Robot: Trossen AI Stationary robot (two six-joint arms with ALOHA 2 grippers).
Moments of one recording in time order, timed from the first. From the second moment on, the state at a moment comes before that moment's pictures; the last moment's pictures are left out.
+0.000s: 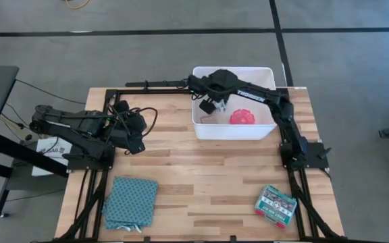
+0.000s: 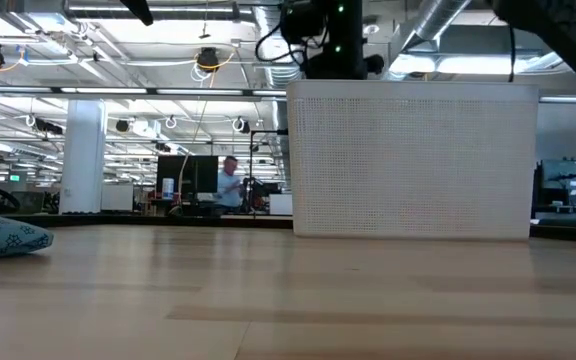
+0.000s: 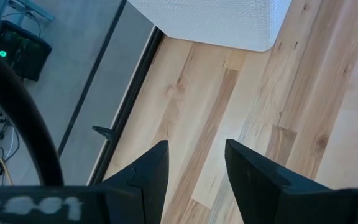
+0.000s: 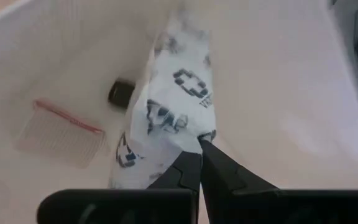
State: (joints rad) left arm -0.27 1.25 1.47 -1.45 -0.69 -0.46; right arm -0.31 2.14 2.24 -1.57 0.55 0.28
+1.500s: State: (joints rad) left arm -0.27 1.25 1.47 -1.45 -0.64 -0.45; right arm 0.04 1.76 2.24 -1.57 0.51 0.46
